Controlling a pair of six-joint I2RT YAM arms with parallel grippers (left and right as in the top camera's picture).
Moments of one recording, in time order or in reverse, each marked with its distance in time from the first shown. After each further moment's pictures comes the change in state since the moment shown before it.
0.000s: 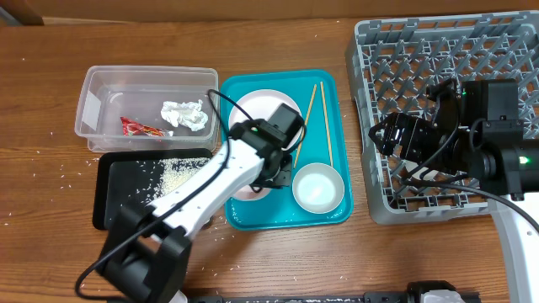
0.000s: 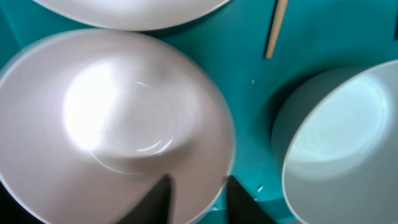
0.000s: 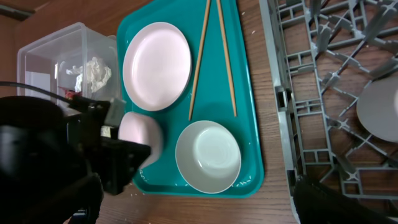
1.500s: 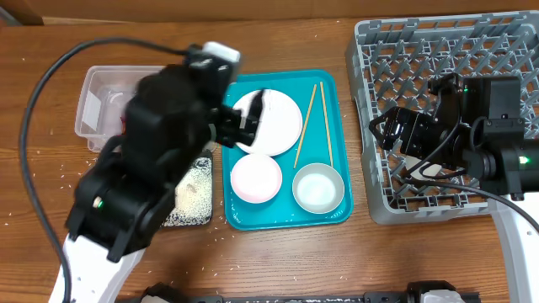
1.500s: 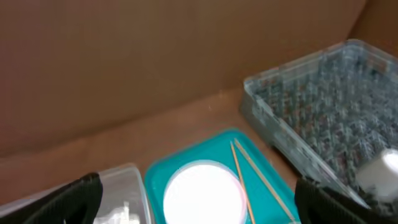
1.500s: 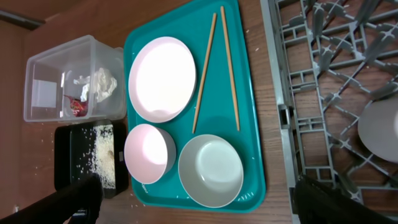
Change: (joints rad) left arm 0.203 -0.612 0.173 0.275 -0.043 0.543; right arm 0.000 0.000 0.000 0.056 0.002 0.000
